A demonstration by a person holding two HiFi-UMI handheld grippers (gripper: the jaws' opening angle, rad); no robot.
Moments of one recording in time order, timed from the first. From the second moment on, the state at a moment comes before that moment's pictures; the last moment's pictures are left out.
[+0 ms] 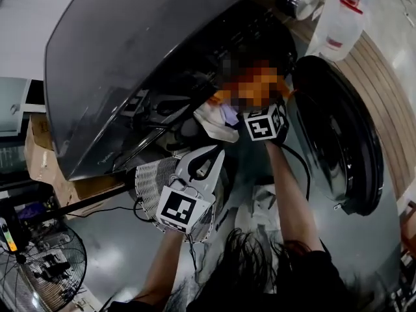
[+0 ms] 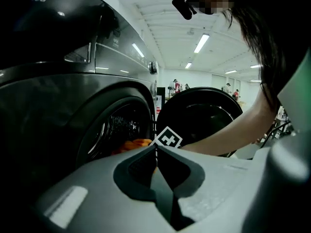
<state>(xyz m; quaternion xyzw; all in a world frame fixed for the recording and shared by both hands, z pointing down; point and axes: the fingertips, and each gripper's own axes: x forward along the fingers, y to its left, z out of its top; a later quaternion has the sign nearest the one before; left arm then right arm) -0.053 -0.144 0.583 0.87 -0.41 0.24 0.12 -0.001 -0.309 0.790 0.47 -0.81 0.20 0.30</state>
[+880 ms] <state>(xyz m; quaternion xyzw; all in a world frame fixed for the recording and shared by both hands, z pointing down) -0.065 -0.116 0.544 0.86 -0.42 0.25 0.13 0.009 -0.287 0.745 0.47 -0.80 0.25 0.26</state>
